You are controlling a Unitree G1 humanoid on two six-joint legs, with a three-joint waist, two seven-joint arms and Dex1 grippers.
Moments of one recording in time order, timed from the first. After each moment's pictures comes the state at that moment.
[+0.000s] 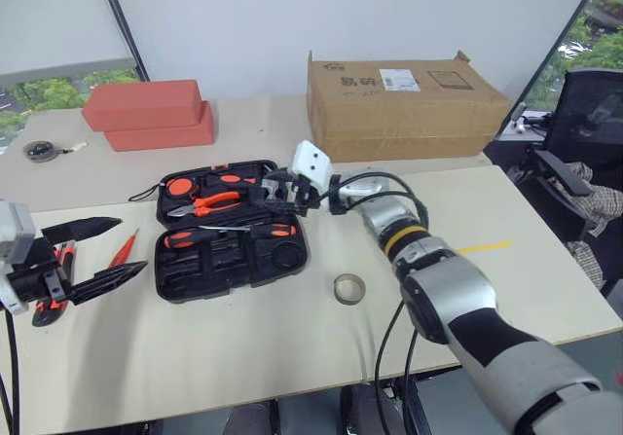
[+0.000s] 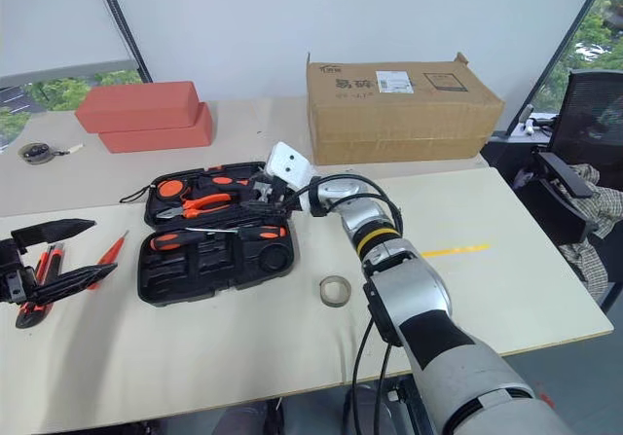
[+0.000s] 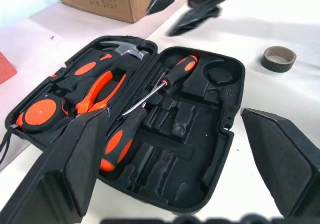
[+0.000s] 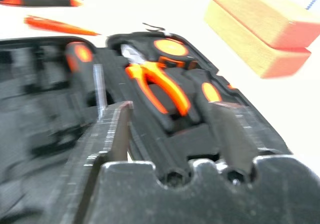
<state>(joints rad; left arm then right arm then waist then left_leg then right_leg) 0.13 0.97 0.70 -0.18 -0.65 0.42 -1.25 -1.24 -0.04 0.16 1.24 -0.11 -0.36 0.83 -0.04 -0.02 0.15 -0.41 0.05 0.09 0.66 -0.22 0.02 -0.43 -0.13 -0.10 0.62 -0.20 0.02</state>
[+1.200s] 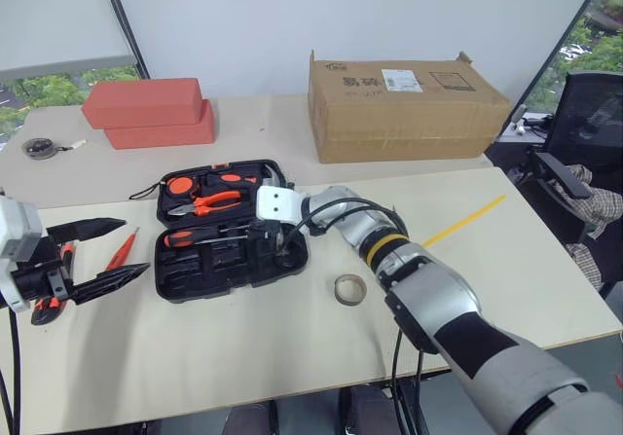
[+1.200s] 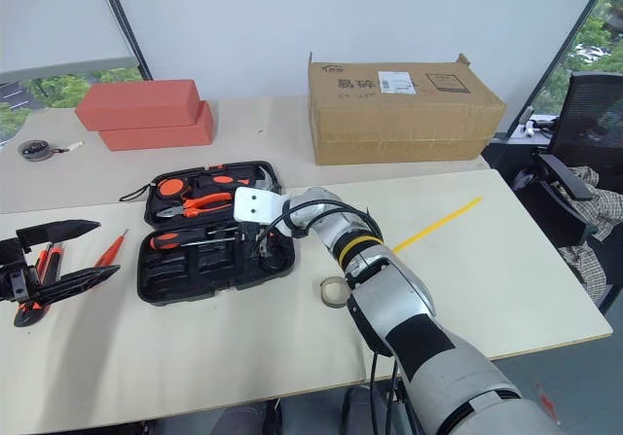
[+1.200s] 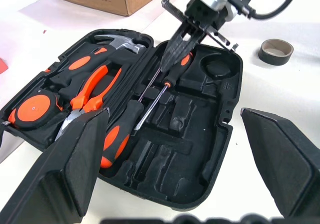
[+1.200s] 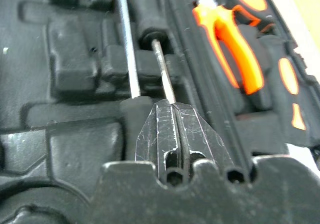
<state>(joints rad) 0.12 0.99 0.68 -0.18 -0.63 0.42 -1.27 -1.21 0.03 0.26 1.23 -0.25 -0.39 0.85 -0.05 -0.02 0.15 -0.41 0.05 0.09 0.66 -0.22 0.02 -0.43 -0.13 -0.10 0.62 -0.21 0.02</state>
